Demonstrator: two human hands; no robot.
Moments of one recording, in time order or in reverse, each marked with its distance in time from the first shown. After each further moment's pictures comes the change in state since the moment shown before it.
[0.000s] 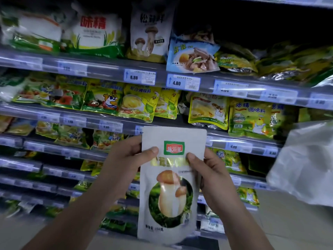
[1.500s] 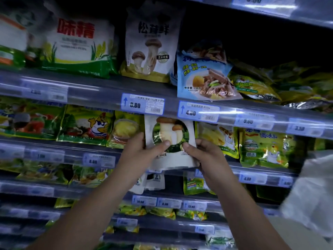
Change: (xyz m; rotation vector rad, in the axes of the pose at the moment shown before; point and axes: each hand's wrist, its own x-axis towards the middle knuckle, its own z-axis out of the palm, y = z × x) left_hand 0.167 -0.031 -0.028 0.146 -0.008 -0.008; right_hand 0.164 -0.009 0.017 -0.179 0.138 0.020
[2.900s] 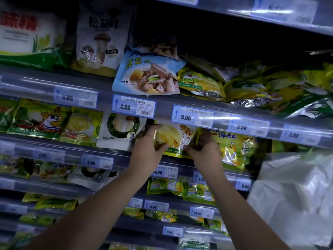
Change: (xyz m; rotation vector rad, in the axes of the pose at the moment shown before) left_hand 0.036 -0.006 0.169 0.615 0.202 0.210; right_hand 0.034 -0.005 -0.148 -0.667 0.272 -0.233
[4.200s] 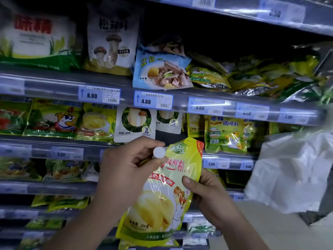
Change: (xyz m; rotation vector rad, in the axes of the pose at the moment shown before) left_hand -0.104 0.009 -0.138 -0.416 0.021 0.143; right_hand -0.145 -0.025 0.017 0.864 -0.457 0.288
